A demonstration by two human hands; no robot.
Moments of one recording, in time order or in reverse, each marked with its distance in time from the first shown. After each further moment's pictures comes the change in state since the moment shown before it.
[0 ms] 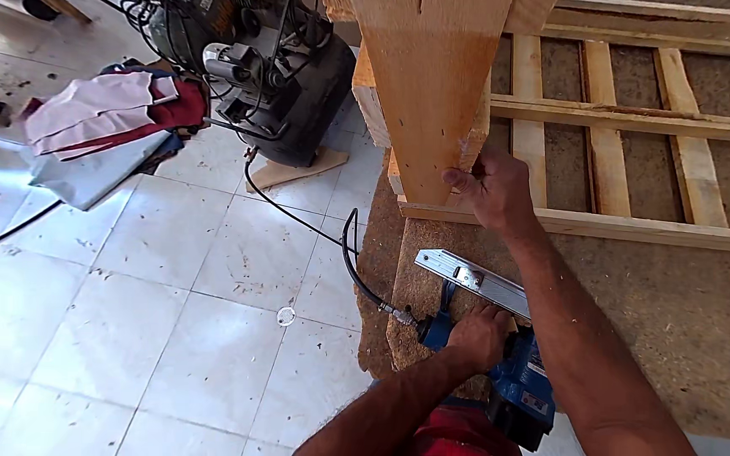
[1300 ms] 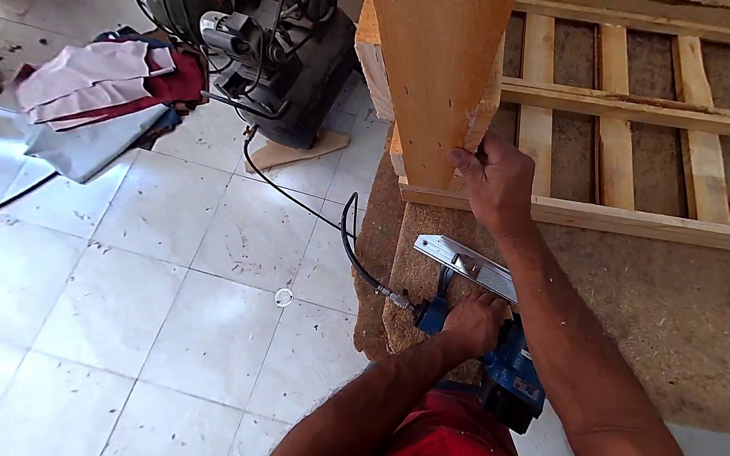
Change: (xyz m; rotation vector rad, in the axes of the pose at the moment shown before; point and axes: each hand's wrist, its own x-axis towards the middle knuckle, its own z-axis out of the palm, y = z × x) left_hand -0.001 0.003 -0.005 -0.037 0.006 -0.006; right_hand -0.011 -0.017 0.013 -0.061 0.133 0.060
